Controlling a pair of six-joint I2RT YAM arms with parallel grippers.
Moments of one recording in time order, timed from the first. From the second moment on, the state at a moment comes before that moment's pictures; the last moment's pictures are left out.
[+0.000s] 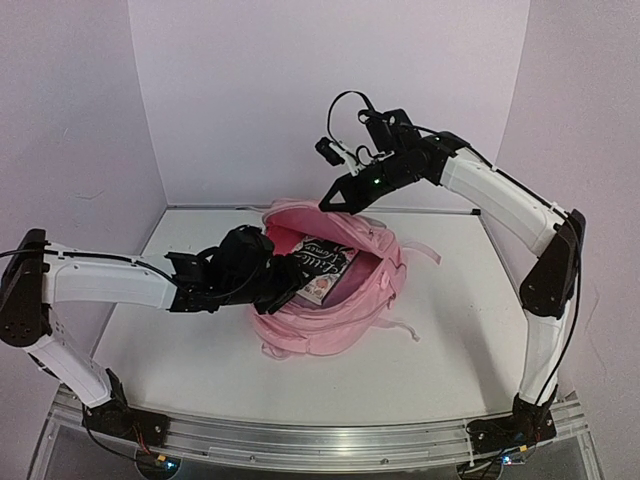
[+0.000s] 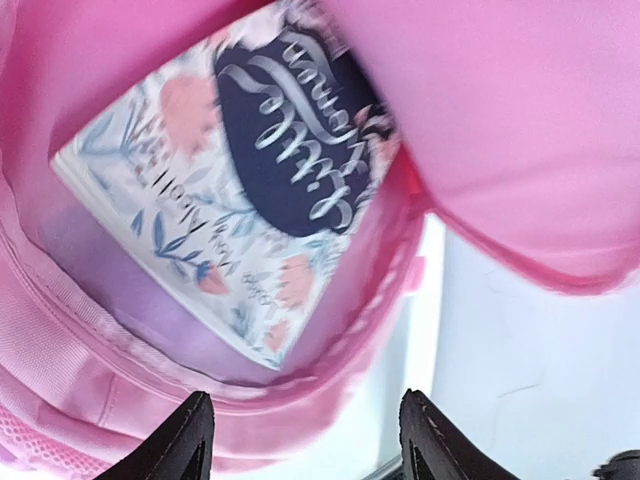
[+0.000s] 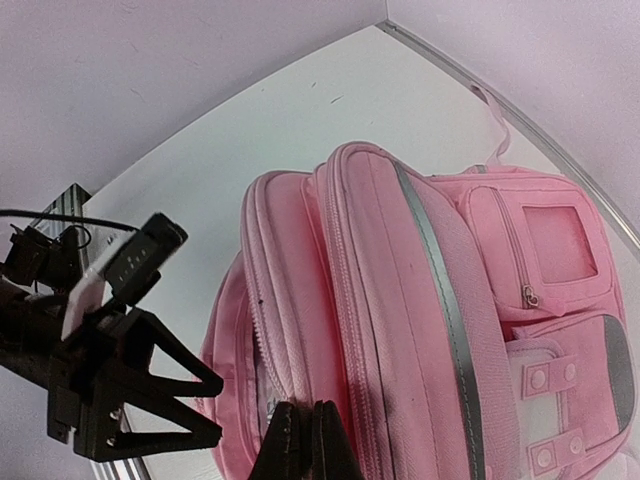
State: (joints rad) left arm -1.01 1.52 0.99 -0.03 -0.15 -1.30; right arm 0.70 2.00 2.13 -0.87 -0.43 -0.09
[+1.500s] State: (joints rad) left arm -0.91 1.42 1.11 -0.18 0.05 -0.93; right arm 0.42 1.78 1.85 -1.15 -0.59 -0.52
